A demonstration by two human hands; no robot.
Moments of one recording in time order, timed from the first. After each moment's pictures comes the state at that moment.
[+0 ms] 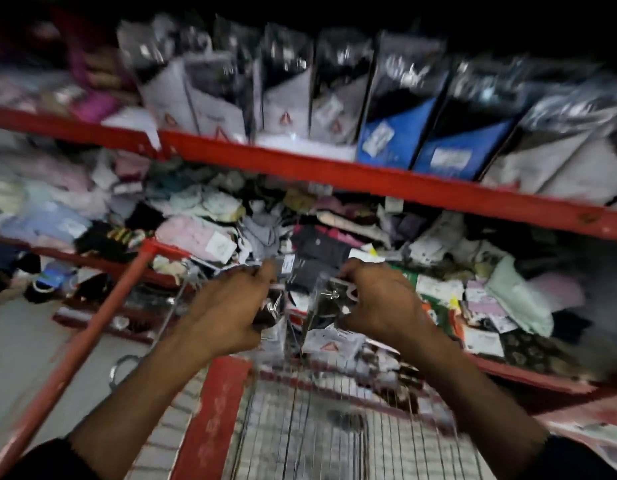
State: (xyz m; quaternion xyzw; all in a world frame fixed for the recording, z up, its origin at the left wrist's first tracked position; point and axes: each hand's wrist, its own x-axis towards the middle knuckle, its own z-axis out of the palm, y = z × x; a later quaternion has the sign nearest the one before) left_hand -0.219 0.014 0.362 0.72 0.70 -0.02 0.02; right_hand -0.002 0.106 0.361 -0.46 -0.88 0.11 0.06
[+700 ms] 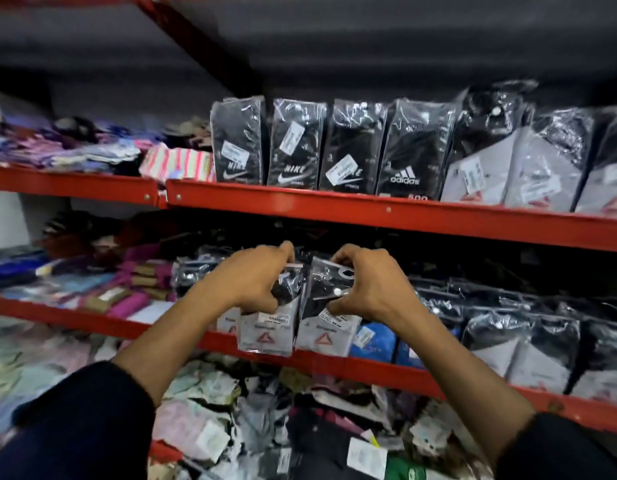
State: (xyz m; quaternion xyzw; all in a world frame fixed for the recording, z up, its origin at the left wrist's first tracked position) left_hand -0.270 0.138 0.619 0.73 0.67 0.07 -0.14; right_hand -0.063 0.186 0.611 -0.44 -0.85 0.01 0.27
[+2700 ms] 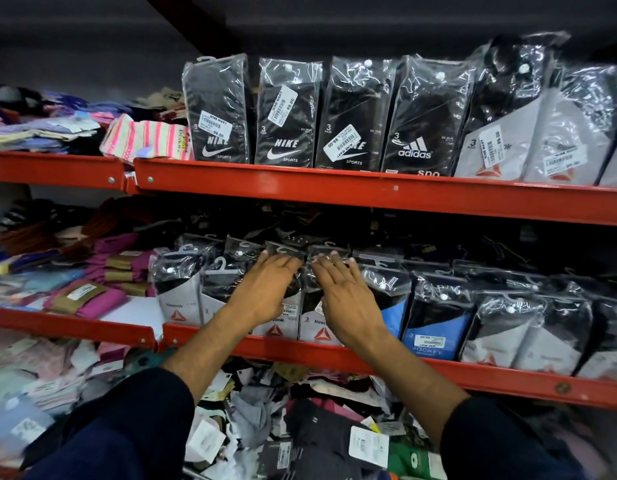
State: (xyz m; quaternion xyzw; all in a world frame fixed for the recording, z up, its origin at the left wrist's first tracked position) left_hand -0.282 0.223 0.528 0.74 0.63 0.14 -0.18; right_hand -0.105 0.254 0.506 -0.40 -0.87 -0.14 0.24
